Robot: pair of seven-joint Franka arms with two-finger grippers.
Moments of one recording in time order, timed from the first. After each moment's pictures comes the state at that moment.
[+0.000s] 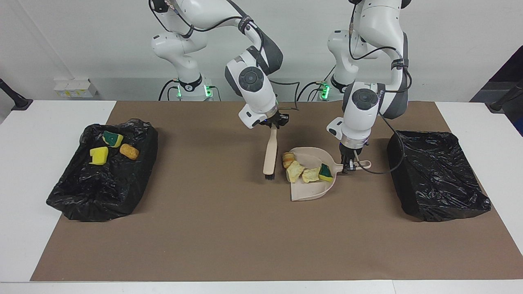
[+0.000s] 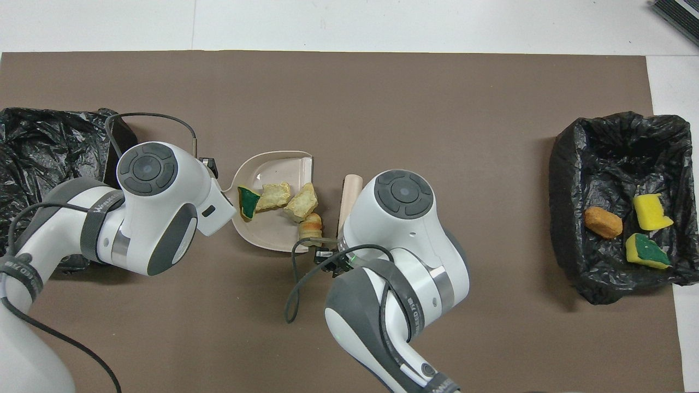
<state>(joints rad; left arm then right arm) -0.35 0.18 0.02 -2.05 0.13 2.27 1.27 0.43 0.22 0.21 -1.89 0.28 1.94 0.64</state>
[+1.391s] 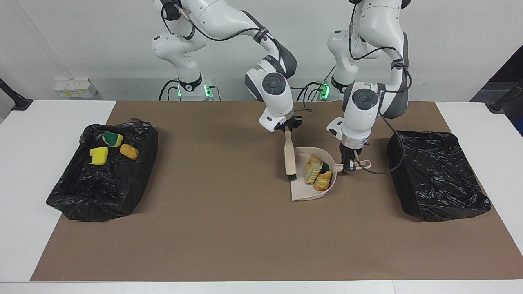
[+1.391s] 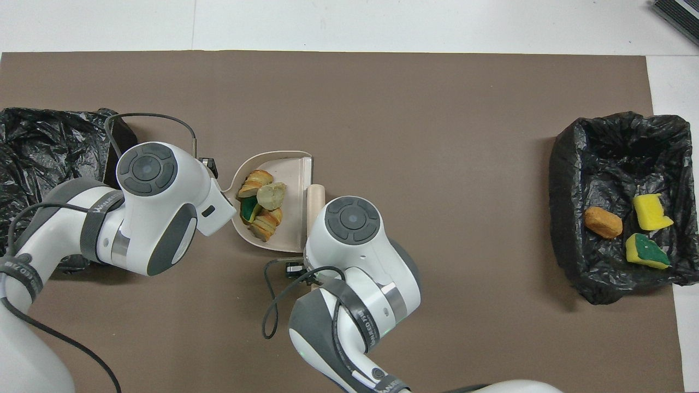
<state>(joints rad) -0.35 0.18 0.02 -2.05 0.13 2.27 1.27 0.49 0.32 0.24 -1.83 0.27 2.04 0.60</state>
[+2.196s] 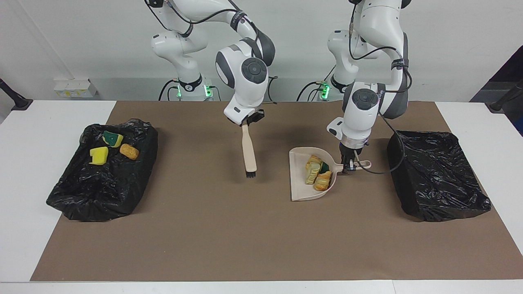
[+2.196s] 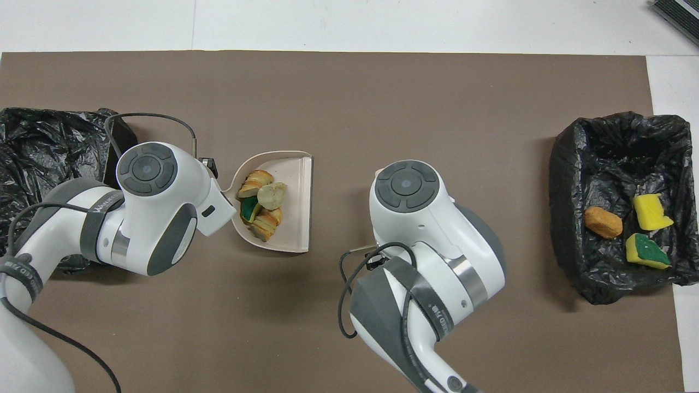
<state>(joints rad) -0.35 0.18 0.02 -2.05 0.13 2.27 1.27 0.33 0.18 0.24 -1.81 0.00 1.67 0.44</state>
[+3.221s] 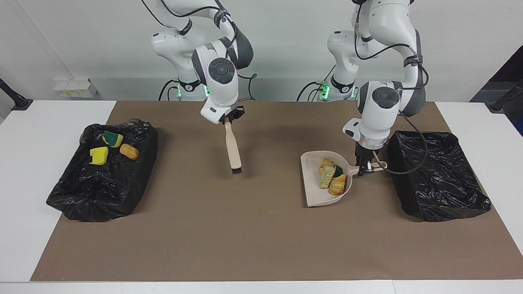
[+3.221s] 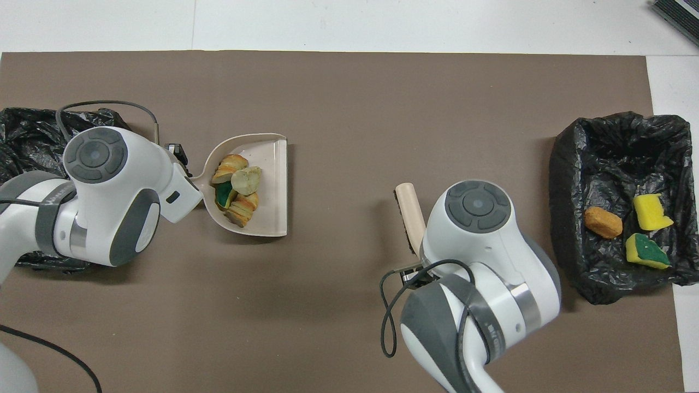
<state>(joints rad) -0.26 0.16 0.04 -2.02 0.14 2.27 1.31 0.25 0.00 0.24 -2.07 0.08 1.78 0.25</state>
